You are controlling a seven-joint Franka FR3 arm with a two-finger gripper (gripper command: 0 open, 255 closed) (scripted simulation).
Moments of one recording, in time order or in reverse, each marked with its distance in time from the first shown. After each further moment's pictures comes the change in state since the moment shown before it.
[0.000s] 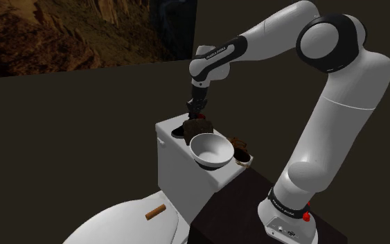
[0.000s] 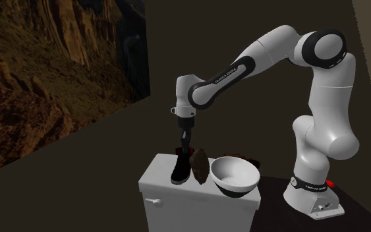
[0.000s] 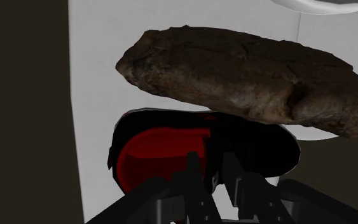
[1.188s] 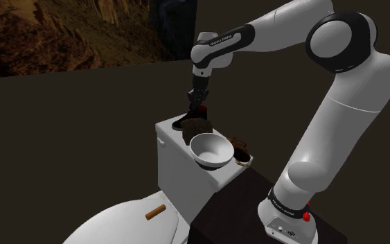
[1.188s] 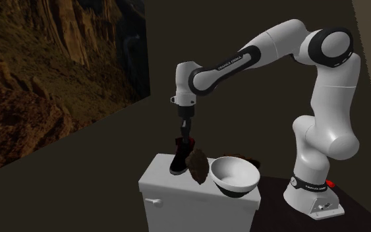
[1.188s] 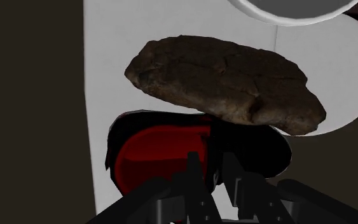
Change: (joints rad) arm 0.001 -0.057 0.000 0.071 -0.018 -0.127 0.020
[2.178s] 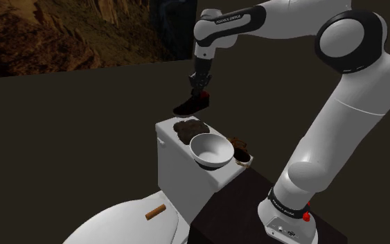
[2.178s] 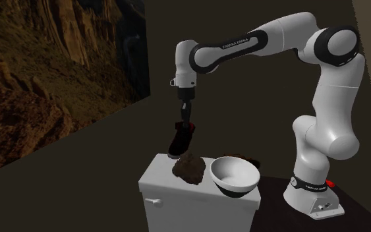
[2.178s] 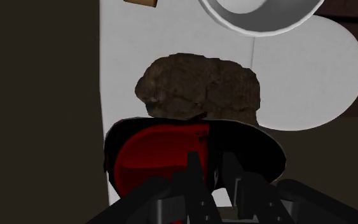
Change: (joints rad) arm -0.001 -0.051 0.000 0.144 -0.015 -0.194 0.020
